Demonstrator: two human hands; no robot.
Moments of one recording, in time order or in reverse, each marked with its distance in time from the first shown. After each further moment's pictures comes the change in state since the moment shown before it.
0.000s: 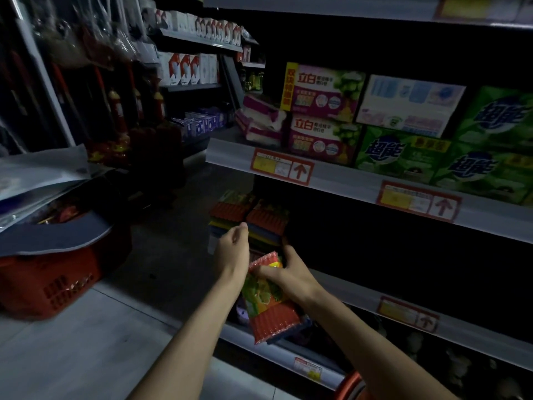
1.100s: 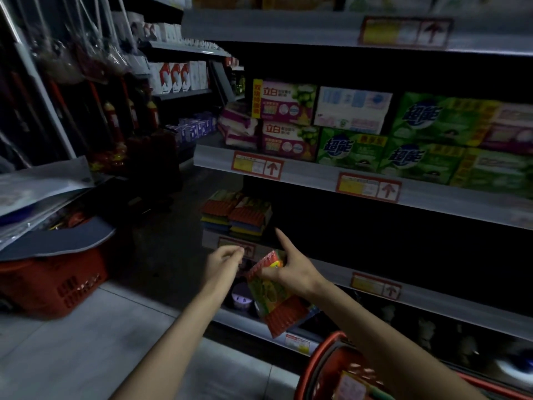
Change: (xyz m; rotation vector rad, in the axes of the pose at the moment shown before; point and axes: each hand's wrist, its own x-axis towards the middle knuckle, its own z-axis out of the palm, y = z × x) left_hand -0.064 -0.002 -0.030 0.086 -0.175 -0.080; right_hand -0.061 -0.015 -0.037 -0.228 -0.028 -0.068
